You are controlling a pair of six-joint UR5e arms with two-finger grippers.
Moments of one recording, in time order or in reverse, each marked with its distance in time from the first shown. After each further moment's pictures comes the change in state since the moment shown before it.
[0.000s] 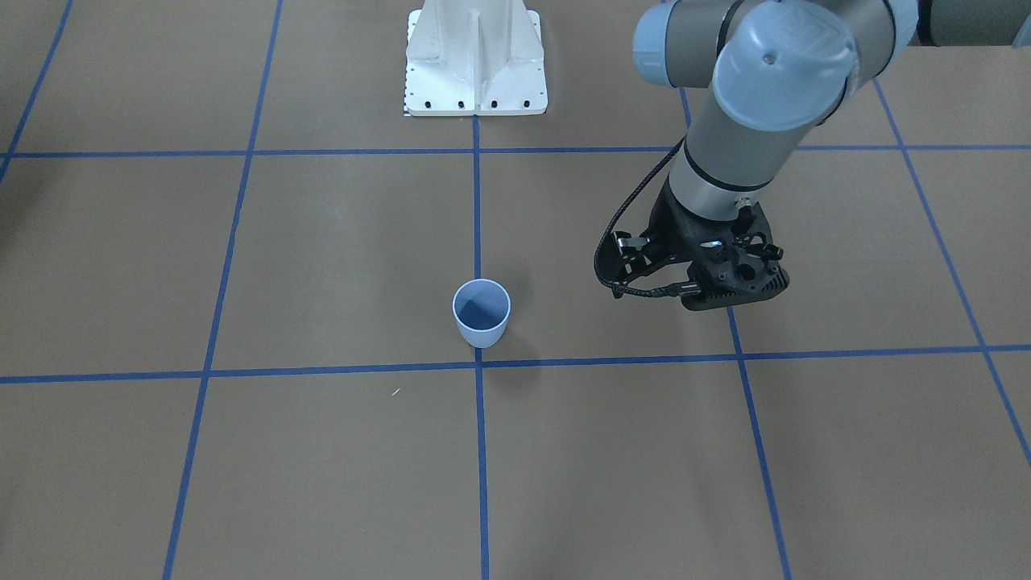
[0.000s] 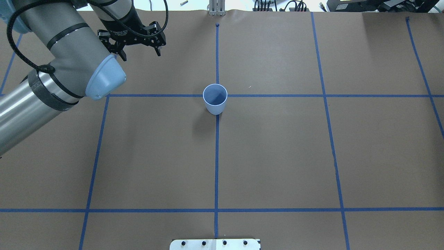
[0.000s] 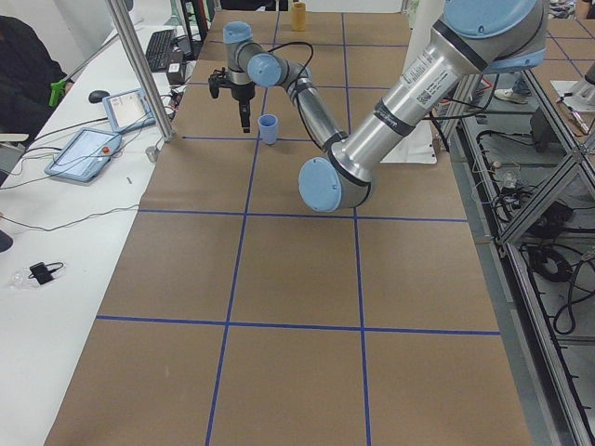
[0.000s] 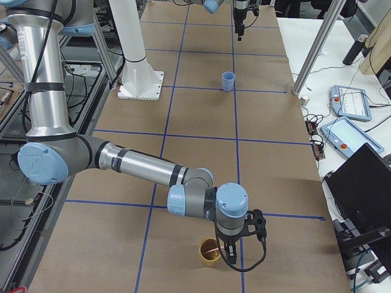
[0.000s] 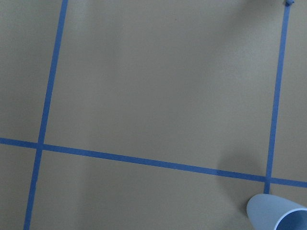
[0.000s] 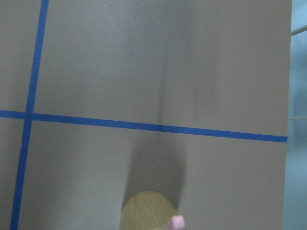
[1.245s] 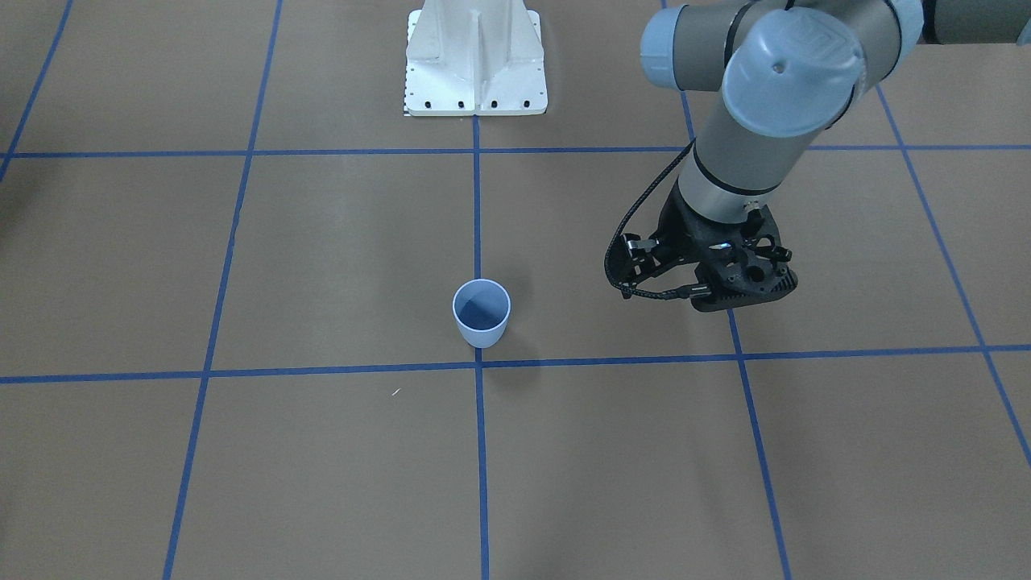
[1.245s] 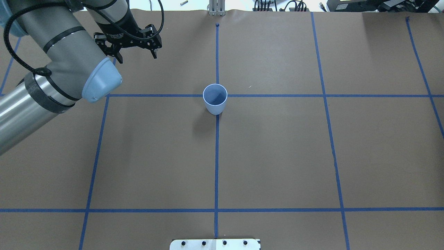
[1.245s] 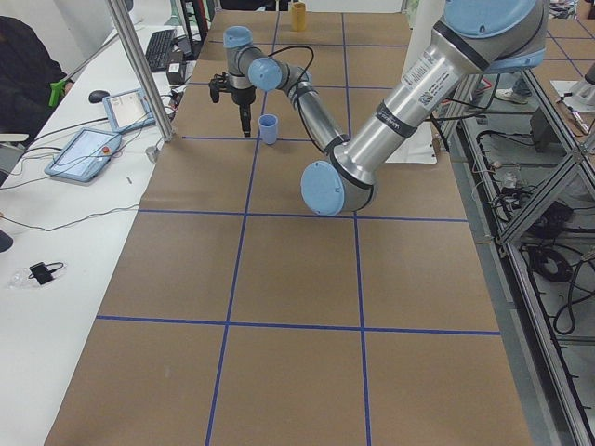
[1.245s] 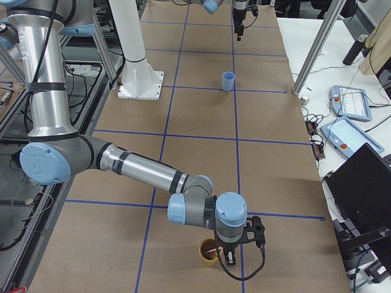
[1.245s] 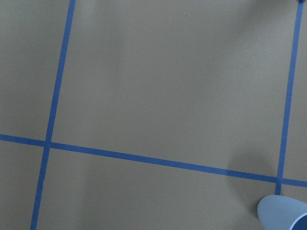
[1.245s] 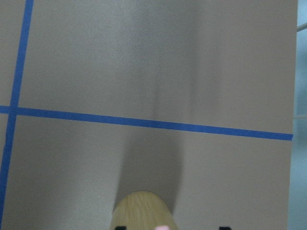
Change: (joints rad) left arm -0.001 0.023 -0.010 -0.002 0.000 0.001; right arm -0.007 0.004 -0.076 0.067 0.010 0.002
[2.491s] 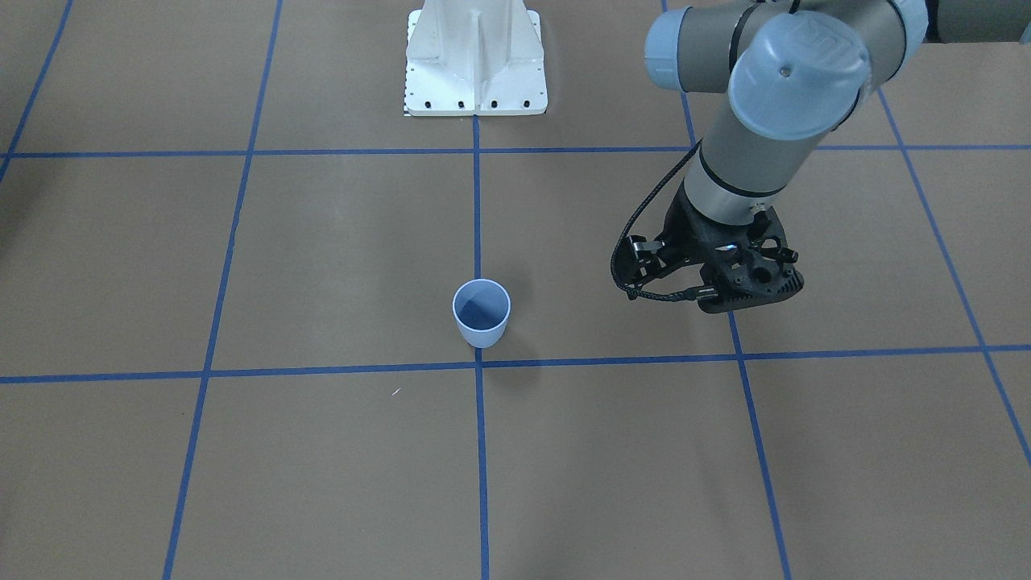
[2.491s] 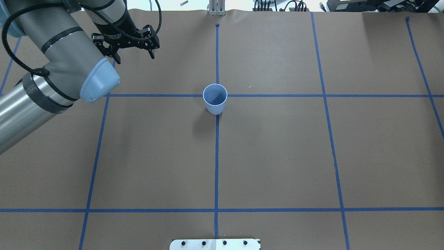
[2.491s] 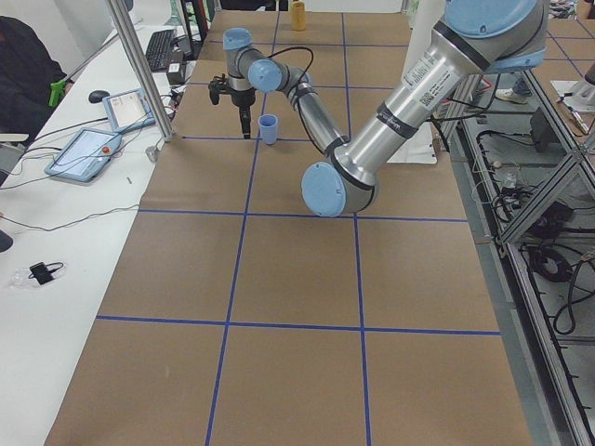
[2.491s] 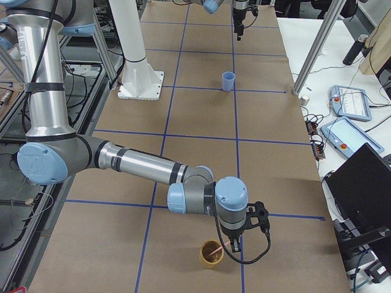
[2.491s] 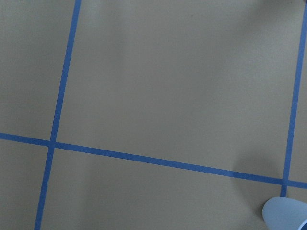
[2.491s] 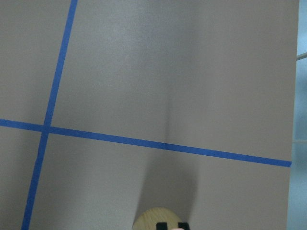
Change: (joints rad) left arm -0.004 0.009 -0.003 0.002 0.000 0.000; right arm 0.011 -0.015 0.108 -0.010 0.012 -0.005
